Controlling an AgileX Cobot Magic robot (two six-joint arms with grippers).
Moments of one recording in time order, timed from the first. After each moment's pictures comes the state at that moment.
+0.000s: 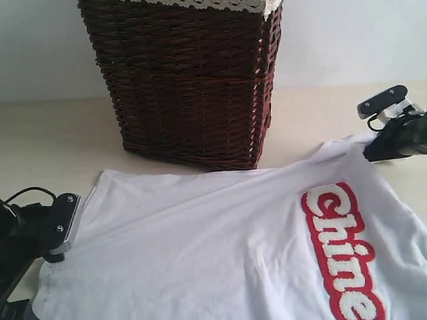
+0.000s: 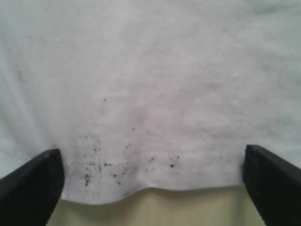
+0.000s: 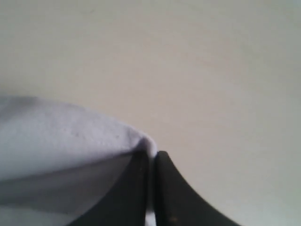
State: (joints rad) left arm -0.20 1.74 -0.69 -0.34 0.67 1.55; right arm -0.09 2.20 -1.16 0.43 -0.23 -0.91
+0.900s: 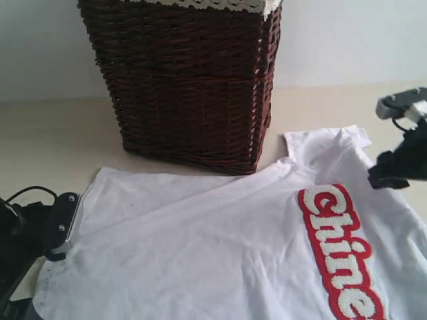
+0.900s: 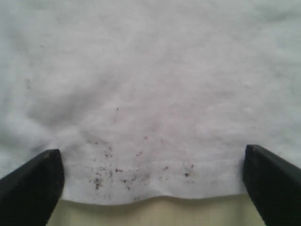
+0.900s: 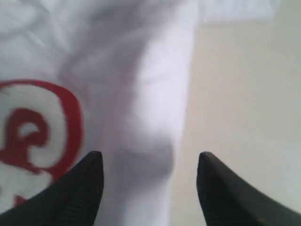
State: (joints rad) left arm -0.21 1.74 -0.69 -0.35 0.66 1.55; right arm -0.12 1.78 -0.91 0.52 0.43 -0.88
